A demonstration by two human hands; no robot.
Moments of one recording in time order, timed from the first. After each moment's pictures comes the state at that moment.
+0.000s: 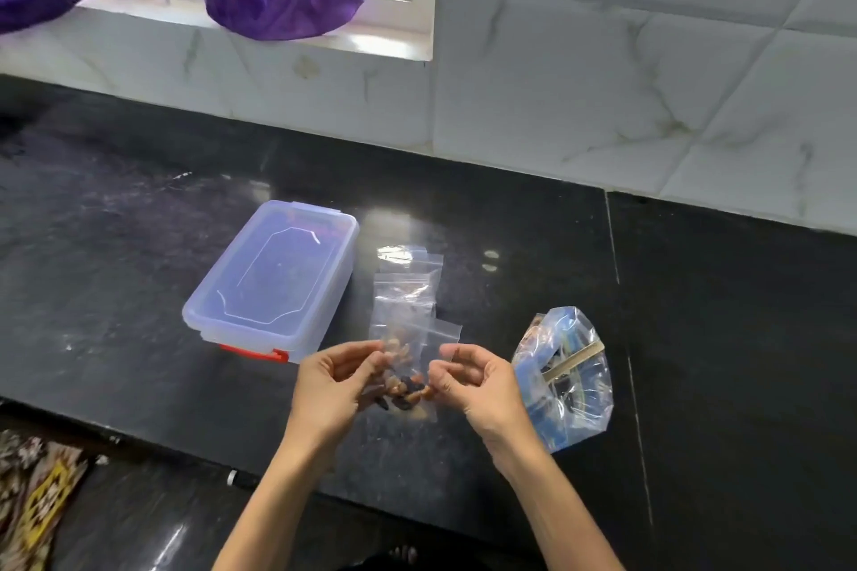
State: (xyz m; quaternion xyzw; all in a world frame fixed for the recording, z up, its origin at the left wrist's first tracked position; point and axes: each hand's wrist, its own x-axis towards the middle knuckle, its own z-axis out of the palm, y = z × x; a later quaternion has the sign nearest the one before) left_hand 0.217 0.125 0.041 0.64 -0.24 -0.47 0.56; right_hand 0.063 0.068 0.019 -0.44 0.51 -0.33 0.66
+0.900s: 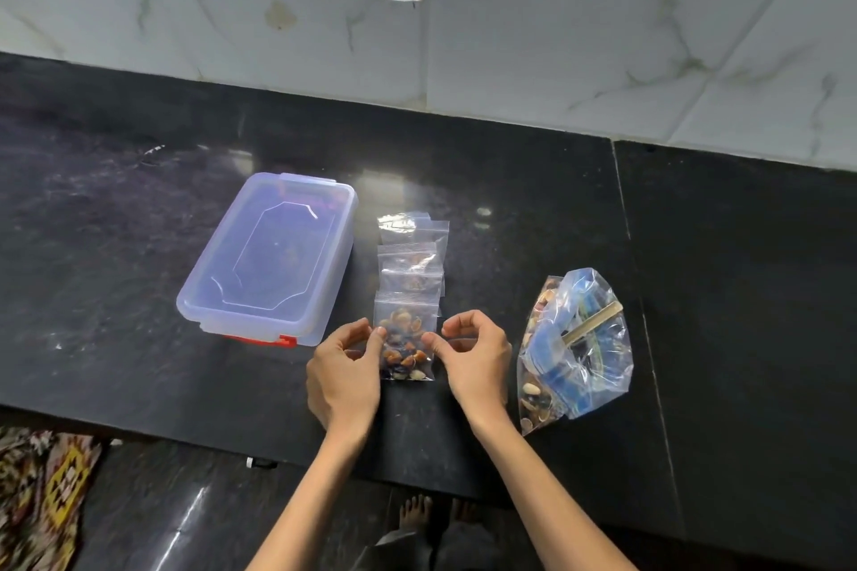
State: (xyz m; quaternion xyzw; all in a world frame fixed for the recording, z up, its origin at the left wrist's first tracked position) left_hand 0.221 0.110 -0.010 0.84 -0.25 -0.23 0.42; right_hand 0.104 0.066 -0.012 -0.55 0.64 -0.35 0.41
